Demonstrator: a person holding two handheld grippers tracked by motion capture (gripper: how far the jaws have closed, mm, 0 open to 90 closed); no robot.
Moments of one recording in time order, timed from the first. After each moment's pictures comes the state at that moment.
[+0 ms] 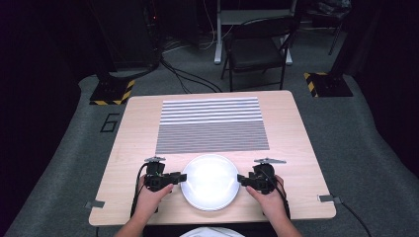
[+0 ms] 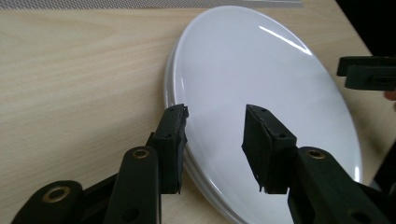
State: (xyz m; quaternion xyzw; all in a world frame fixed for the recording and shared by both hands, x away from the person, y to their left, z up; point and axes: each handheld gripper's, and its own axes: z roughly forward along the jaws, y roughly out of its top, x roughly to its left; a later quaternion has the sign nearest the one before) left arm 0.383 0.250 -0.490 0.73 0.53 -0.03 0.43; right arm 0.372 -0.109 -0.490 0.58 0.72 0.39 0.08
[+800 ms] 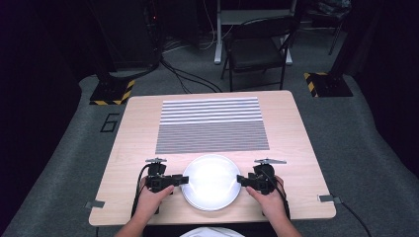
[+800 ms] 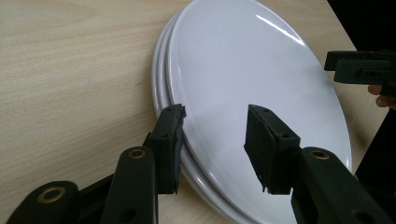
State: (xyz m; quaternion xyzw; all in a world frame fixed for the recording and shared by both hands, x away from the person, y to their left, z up) left arm 0.383 0.247 -0.496 0.73 0.53 -0.04 0.43; right arm 0.372 -0.109 -0.492 0.58 0.71 0.39 0.06
